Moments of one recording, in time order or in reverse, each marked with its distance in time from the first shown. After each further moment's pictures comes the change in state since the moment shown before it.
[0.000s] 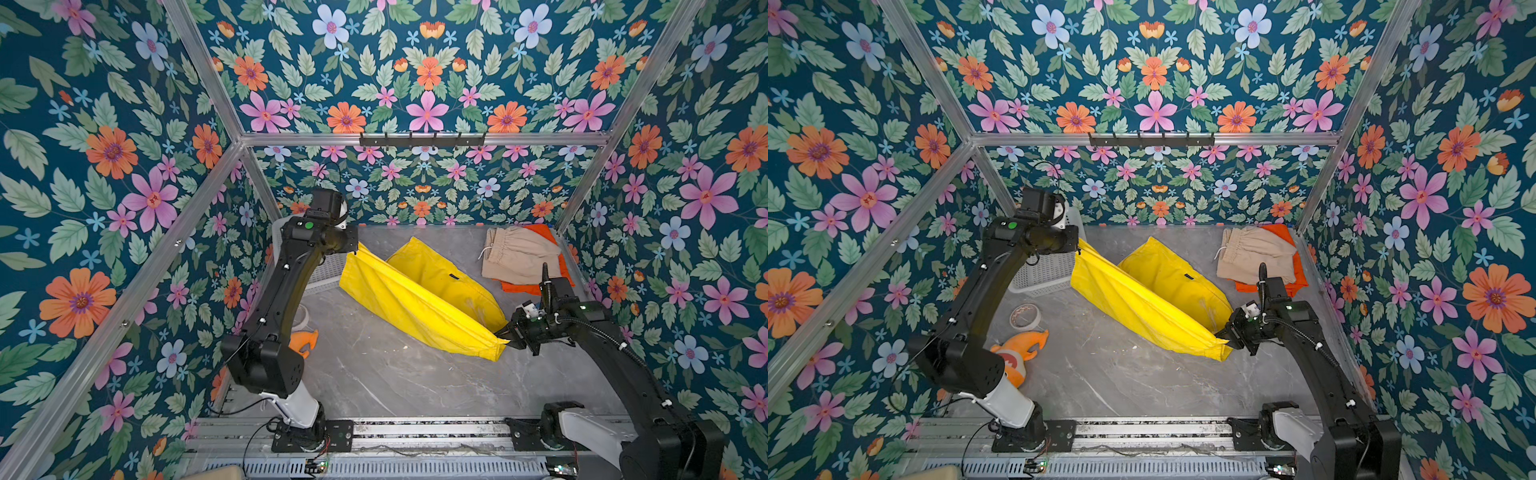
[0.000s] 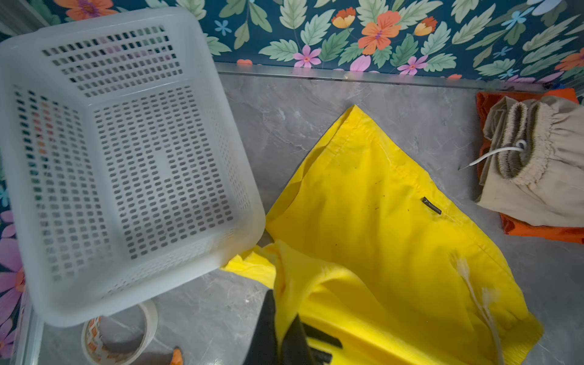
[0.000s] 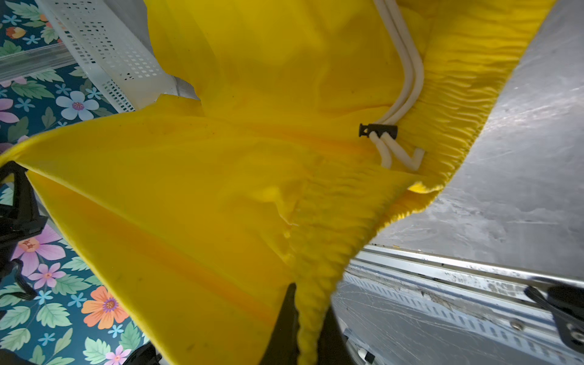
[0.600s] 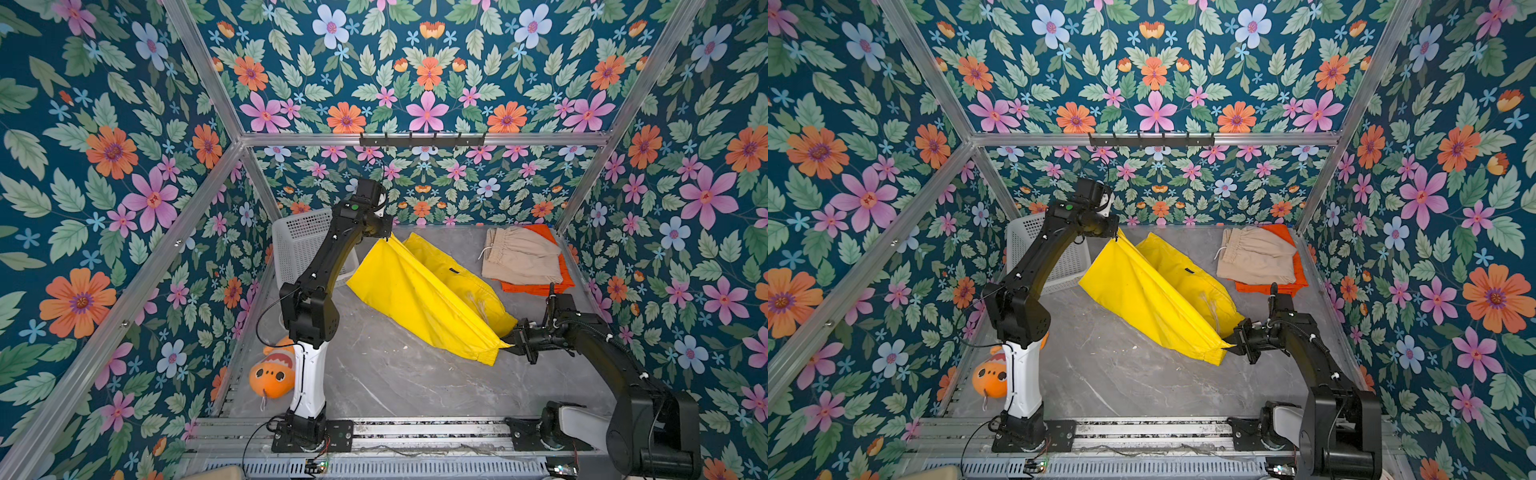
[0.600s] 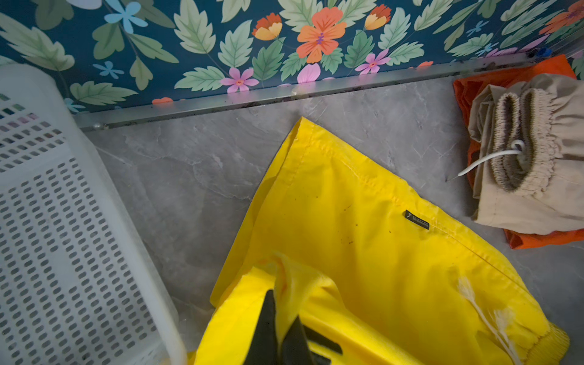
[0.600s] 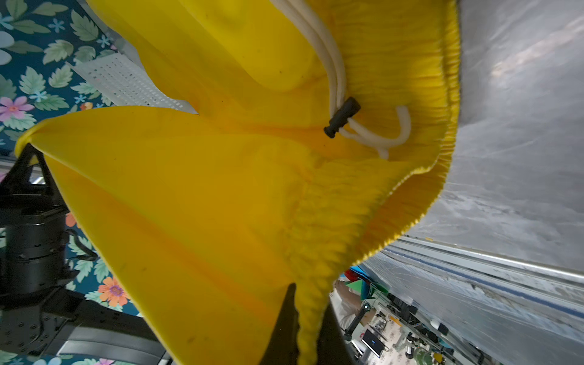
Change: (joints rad) left arm -0.112 0.444 0.394 0.046 0.028 0.050; right arm -0.195 0.105 -0.200 0.143 -0.228 0.063
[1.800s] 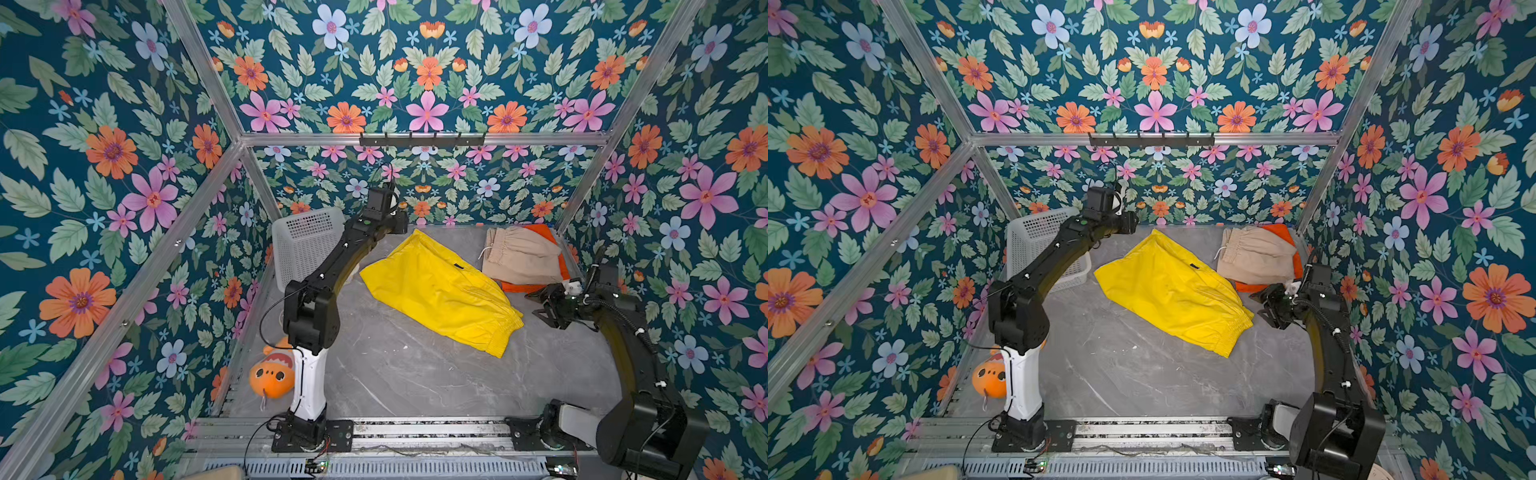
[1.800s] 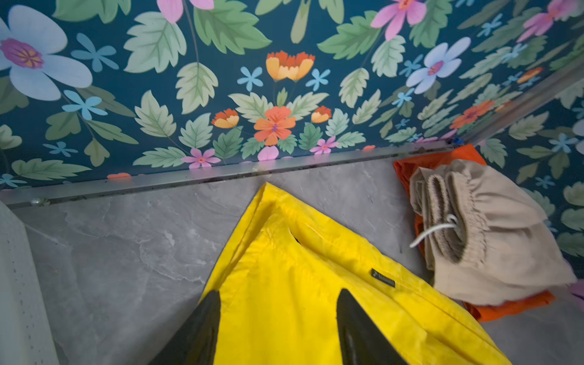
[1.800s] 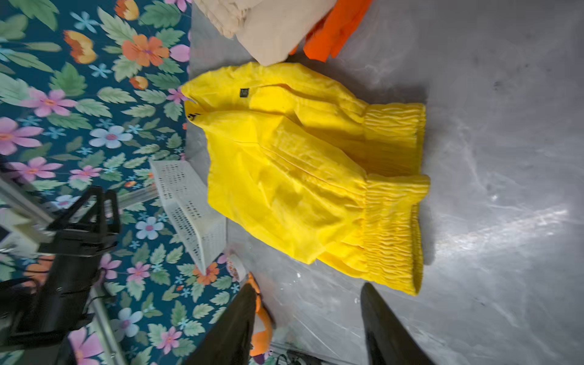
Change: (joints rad) left arm -0.065 -0.119 -0.358 0.520 0.041 -0.105; right arm -0.150 -0.036 0.294 0.037 0.372 -0.188
